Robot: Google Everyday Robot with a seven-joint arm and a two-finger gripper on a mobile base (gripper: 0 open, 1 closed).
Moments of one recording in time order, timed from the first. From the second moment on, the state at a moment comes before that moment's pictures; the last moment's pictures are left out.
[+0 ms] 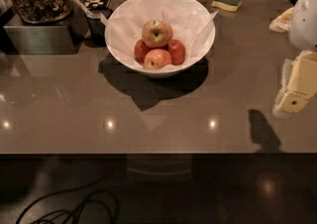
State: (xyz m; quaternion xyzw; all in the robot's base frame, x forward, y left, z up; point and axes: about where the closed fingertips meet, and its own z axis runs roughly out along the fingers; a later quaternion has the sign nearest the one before) arm 0.438 -0.217 0.976 -0.60 0.78 -0.03 0.16
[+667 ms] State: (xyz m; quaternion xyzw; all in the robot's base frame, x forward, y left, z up) arm 0.444 -0.215 0.982 -0.57 0.80 -0.04 0.17
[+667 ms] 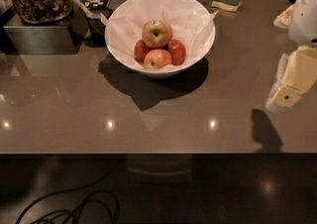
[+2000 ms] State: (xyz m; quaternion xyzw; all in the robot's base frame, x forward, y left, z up) arm 0.583 -0.190 1.033 -0.38 0.85 0.06 0.37
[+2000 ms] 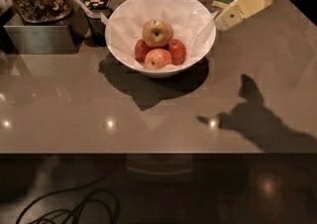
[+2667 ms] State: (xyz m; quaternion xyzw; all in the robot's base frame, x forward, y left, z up) arm 0.627 -0.162 1.031 -0.39 0.83 0.10 0.37
